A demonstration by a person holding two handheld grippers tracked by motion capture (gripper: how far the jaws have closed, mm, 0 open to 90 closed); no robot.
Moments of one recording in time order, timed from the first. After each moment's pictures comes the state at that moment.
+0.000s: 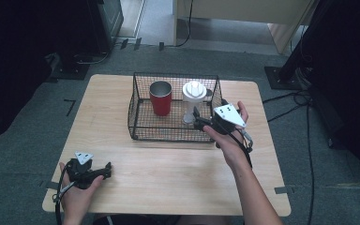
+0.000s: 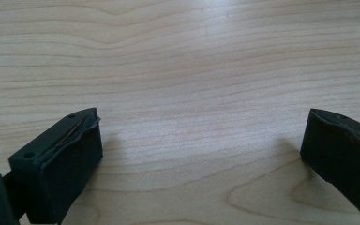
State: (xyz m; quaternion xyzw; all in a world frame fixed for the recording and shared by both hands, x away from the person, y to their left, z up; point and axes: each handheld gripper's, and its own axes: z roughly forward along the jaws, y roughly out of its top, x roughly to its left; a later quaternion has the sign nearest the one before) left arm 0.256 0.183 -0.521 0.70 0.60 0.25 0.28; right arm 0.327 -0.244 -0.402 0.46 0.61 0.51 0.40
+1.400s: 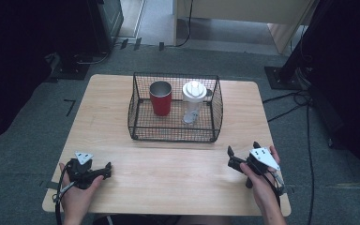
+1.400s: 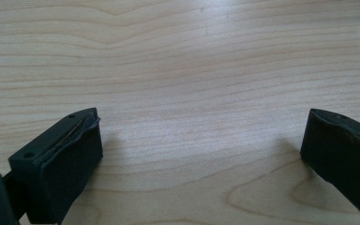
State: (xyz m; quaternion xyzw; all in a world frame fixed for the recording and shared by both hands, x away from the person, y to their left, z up) left arm 0.256 0.183 -0.521 0.70 0.60 0.25 0.28; right arm 0.241 -0.351 -0.503 0.55 0.60 0.45 0.38
